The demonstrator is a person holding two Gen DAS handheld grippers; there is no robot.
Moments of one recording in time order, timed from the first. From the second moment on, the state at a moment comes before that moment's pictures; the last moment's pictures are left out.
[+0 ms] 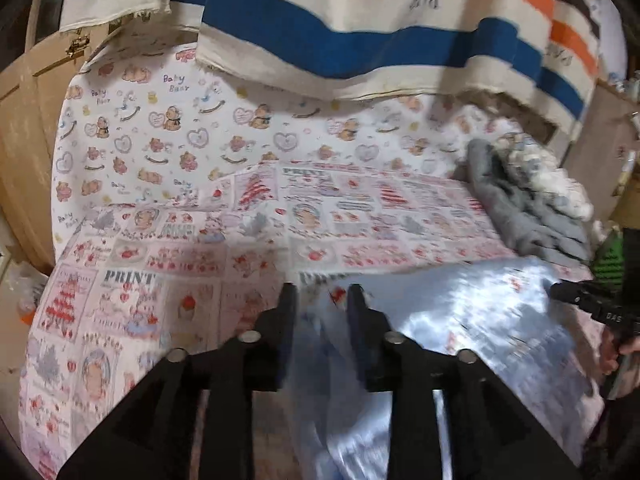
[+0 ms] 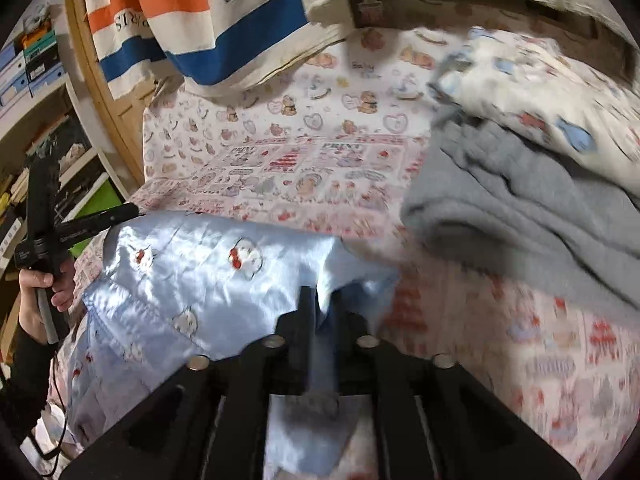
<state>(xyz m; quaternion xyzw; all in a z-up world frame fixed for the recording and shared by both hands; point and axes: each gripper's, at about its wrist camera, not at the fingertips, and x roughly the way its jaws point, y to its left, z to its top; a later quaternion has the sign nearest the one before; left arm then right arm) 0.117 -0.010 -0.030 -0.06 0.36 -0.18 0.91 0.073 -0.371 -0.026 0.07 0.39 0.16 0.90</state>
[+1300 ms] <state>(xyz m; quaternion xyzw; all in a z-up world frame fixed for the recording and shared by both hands) 0.069 -0.018 -0.031 -0.04 0.40 -0.20 0.89 0.018 -0.354 -0.025 0.10 0.43 0.17 0.88</state>
